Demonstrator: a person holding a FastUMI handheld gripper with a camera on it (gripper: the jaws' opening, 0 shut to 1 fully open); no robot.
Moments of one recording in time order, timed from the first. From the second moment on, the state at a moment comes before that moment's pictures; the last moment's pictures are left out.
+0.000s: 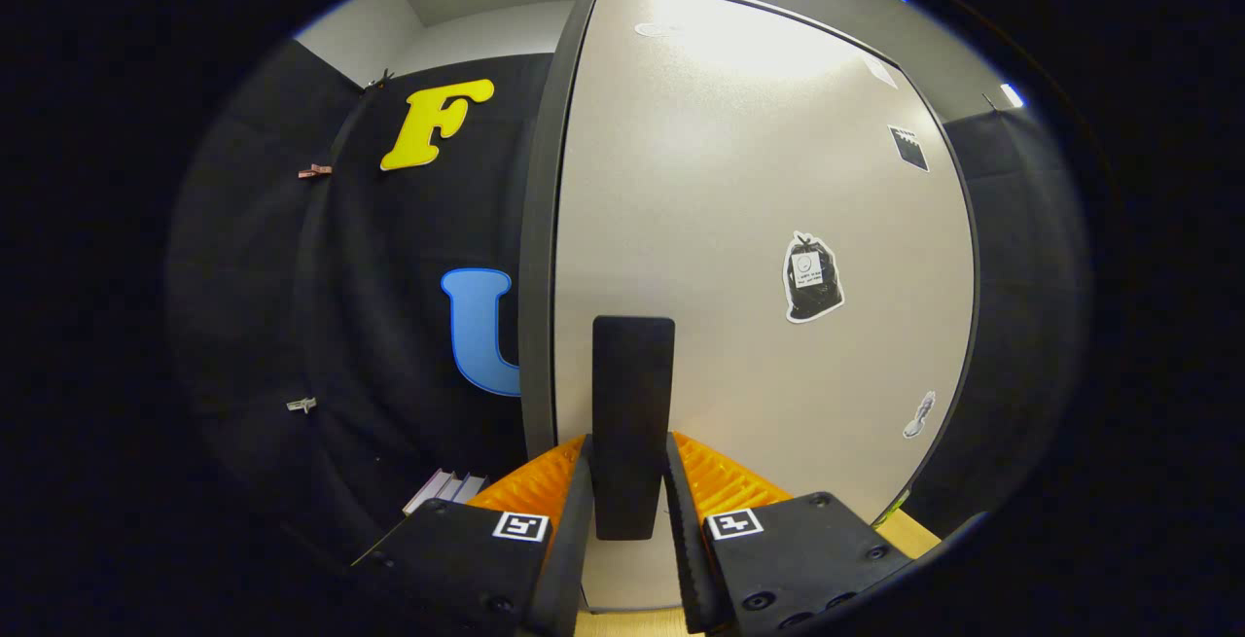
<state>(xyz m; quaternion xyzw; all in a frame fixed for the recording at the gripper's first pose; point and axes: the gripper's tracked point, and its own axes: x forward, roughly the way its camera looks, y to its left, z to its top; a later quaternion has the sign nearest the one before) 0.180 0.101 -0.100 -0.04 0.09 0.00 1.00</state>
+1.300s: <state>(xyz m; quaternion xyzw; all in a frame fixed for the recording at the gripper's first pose) 0.059 0.058 -0.074 -0.02 0.11 0.07 0.99</state>
